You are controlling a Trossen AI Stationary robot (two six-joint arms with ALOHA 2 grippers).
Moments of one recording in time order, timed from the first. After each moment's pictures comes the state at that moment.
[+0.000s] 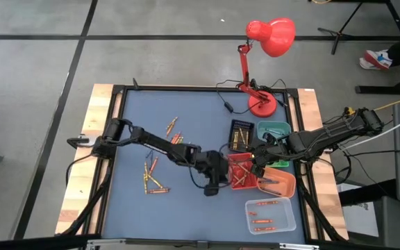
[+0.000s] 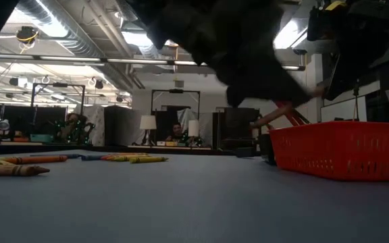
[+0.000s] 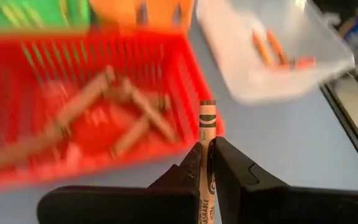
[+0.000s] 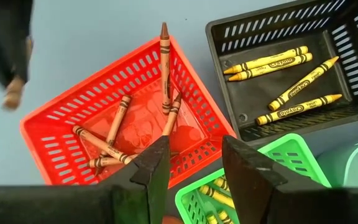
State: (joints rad) left arm -0.15 2.09 1.41 0.06 0.15 -0.19; right arm 0.31 1.16 0.83 -0.81 0.24 0.67
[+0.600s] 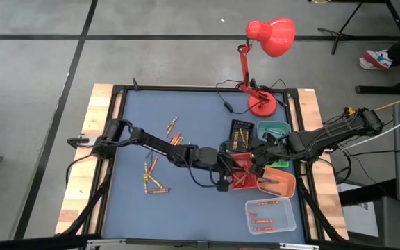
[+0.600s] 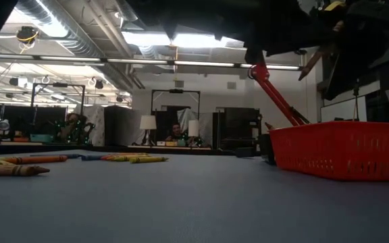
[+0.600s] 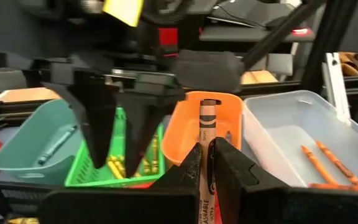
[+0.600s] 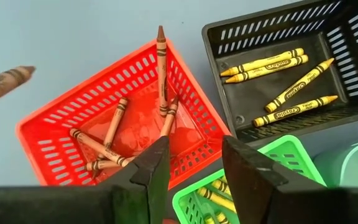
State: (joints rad) left arm -0.16 2.09 1.41 0.46 -0.12 0.01; right arm 0.31 1.16 0.83 -0.81 0.25 0.67
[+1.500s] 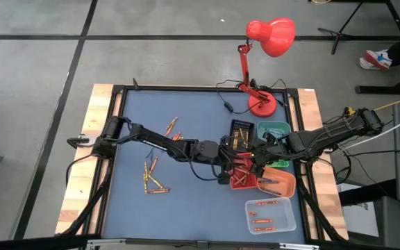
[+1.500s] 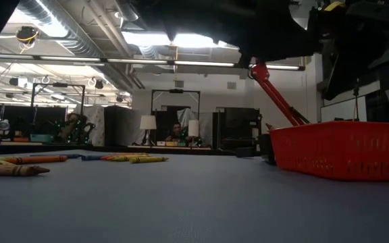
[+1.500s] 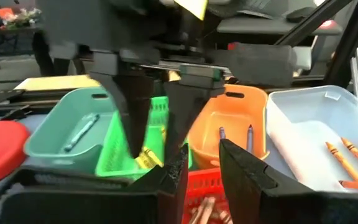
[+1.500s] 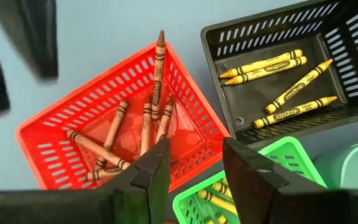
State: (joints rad) left arm -0.12 2.06 1.41 0.40 -0.12 0.00; right arm 0.31 1.16 0.83 -0.81 0.25 0.67
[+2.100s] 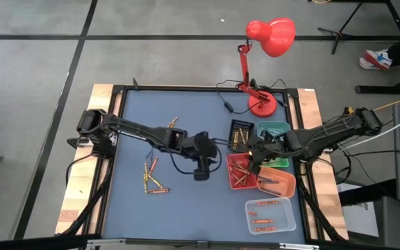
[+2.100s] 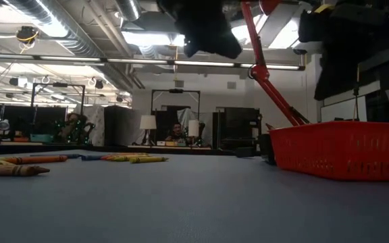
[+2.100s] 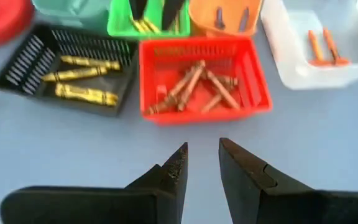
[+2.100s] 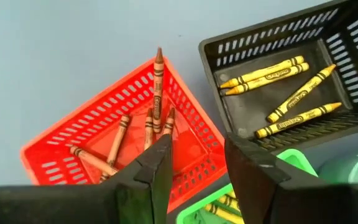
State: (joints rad) left arm -0.11 1.78 1.41 -0.39 -0.08 -0.18; right arm 0.30 1.17 0.84 -0.77 0.26 0.67
